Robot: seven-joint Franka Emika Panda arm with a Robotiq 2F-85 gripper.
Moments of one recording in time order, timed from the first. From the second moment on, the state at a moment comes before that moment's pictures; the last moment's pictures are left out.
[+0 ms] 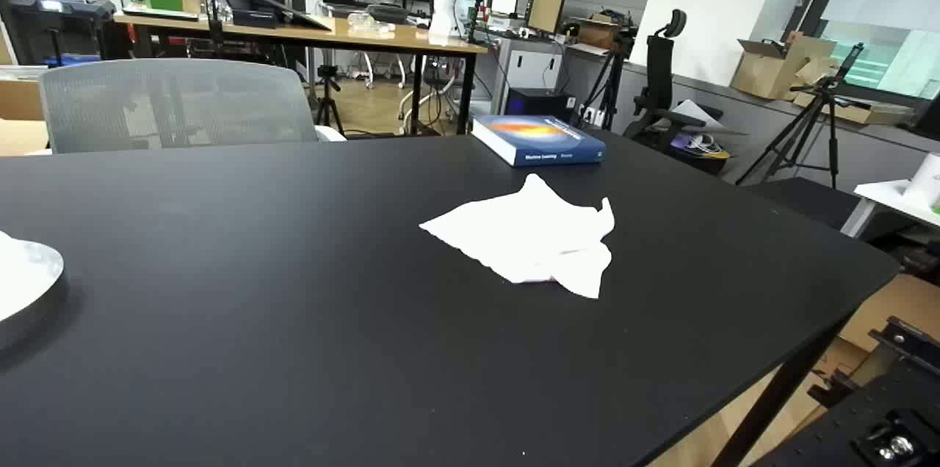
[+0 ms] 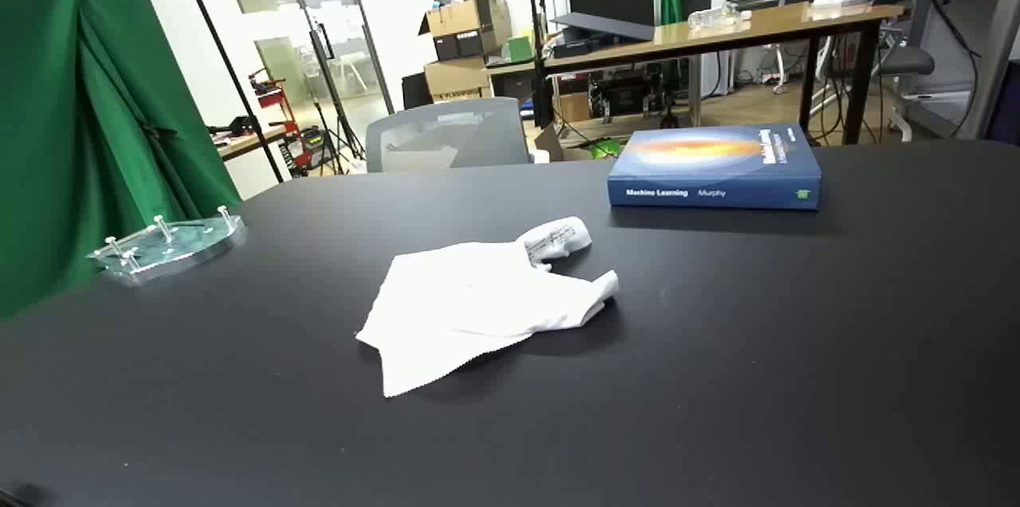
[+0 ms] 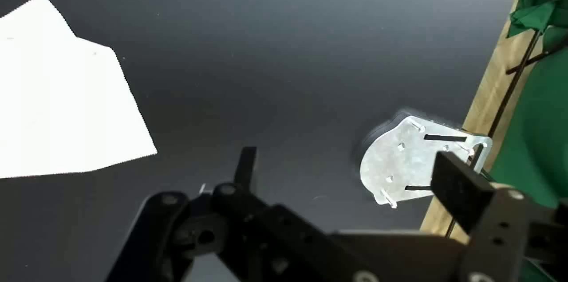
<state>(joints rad) 0.29 -0.52 0.15 -2.55 0.37 2.15 0.00</state>
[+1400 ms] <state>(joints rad) 0.10 -0.47 0.16 -2.67 0.14 2.34 0.09</state>
